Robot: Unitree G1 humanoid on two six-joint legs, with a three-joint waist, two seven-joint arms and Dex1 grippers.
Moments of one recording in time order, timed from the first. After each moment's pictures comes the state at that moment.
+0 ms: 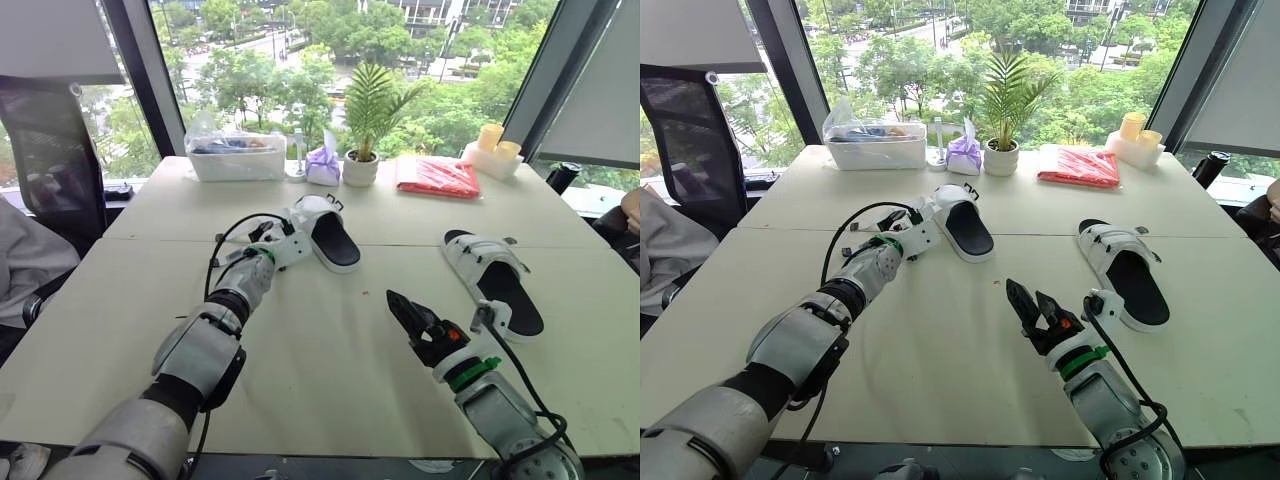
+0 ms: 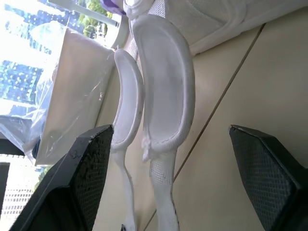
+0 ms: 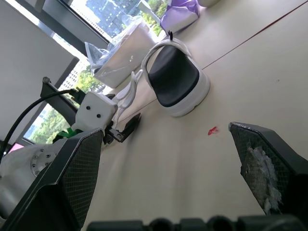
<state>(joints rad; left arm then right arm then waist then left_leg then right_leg) -1.20 0.19 -0.37 1.40 0.58 -0.10 0.09 0.06 -0.17 -0.18 -0.54 1.02 0.59 0.04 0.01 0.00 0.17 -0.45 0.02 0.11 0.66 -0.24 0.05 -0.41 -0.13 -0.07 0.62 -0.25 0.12</state>
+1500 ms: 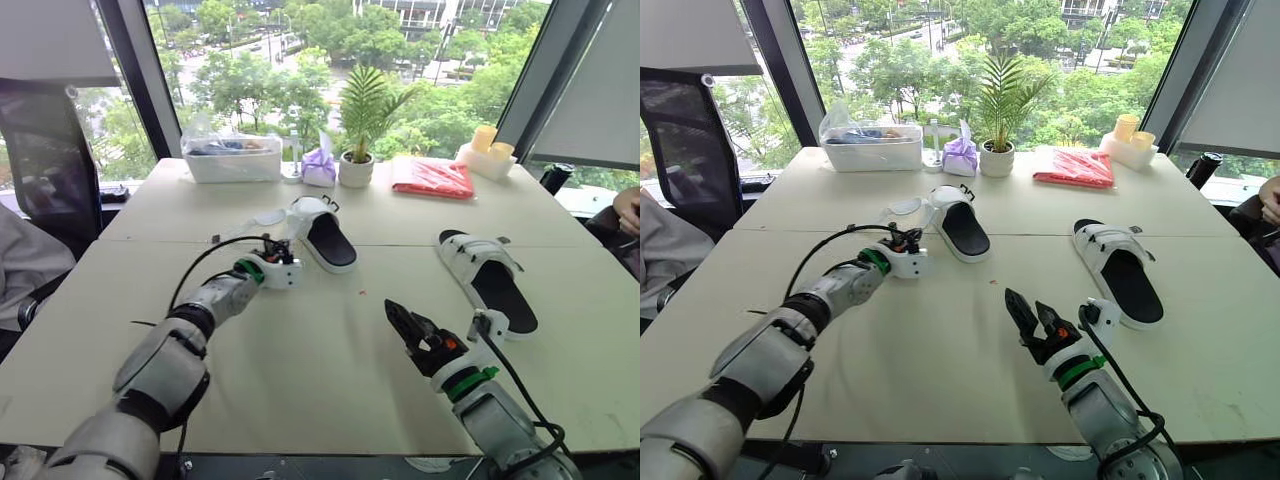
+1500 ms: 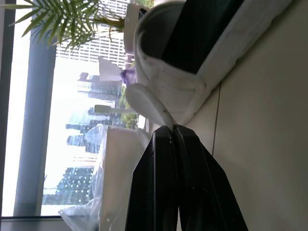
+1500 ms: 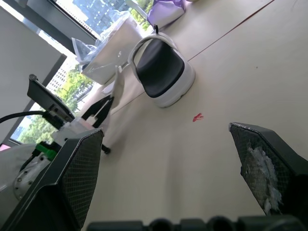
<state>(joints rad) -1.06 0.44 -0.56 1.26 0.78 -0.55 0.29 0.11 -0.17 -0.16 -0.54 1.00 0.58 0.02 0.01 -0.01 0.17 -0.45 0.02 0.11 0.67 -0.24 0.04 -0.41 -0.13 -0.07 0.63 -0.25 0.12</state>
